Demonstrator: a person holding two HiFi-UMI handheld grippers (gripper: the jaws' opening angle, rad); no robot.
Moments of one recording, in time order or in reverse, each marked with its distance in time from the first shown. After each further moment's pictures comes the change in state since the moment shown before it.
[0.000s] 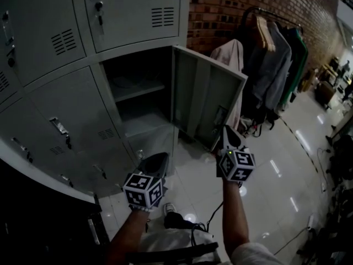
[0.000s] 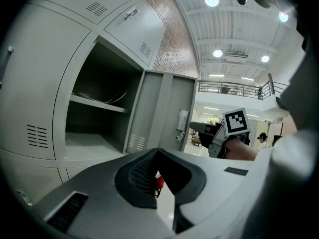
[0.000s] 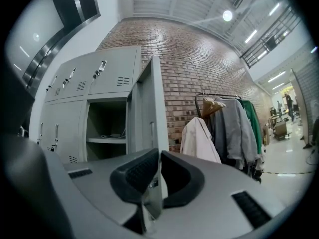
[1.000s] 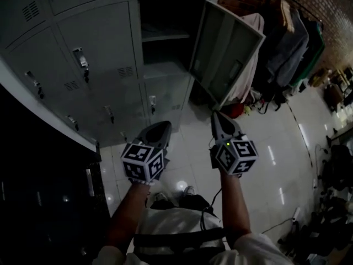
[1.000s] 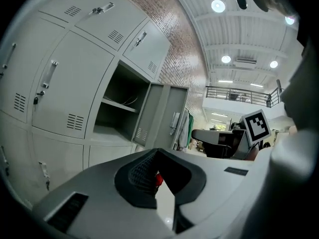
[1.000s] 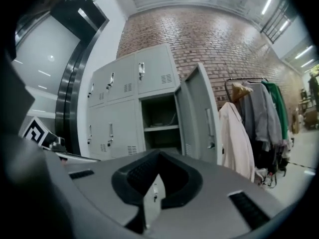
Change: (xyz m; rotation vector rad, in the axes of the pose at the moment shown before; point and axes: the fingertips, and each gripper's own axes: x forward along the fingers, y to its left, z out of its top) left arm -0.121 -0.029 -0.034 -0.086 -0.057 0.076; right arm -0.131 0.146 -0.026 0.009 0.129 0.339
